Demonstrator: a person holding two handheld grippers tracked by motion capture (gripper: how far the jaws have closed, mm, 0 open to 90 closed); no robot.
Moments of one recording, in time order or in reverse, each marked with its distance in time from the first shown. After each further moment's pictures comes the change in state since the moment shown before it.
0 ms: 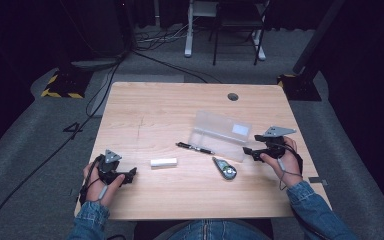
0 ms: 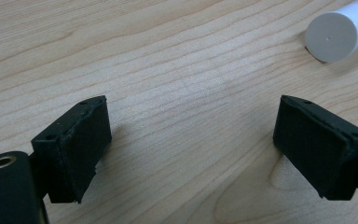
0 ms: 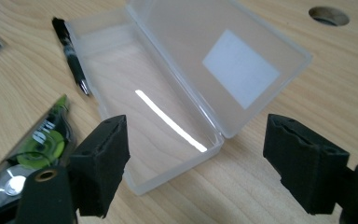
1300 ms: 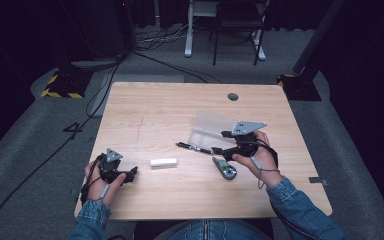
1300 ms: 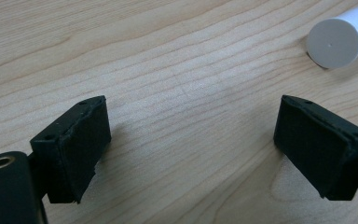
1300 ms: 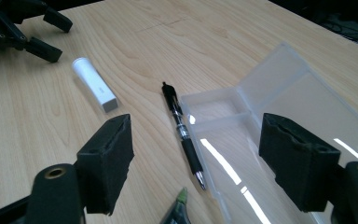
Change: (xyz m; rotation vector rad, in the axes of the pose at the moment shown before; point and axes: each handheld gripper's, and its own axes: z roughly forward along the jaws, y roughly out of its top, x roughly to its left) left arm 0.000 0.003 0.003 0.001 0.002 0.008; right arm 0.086 0.074 0.023 -0.051 0.180 -0.161
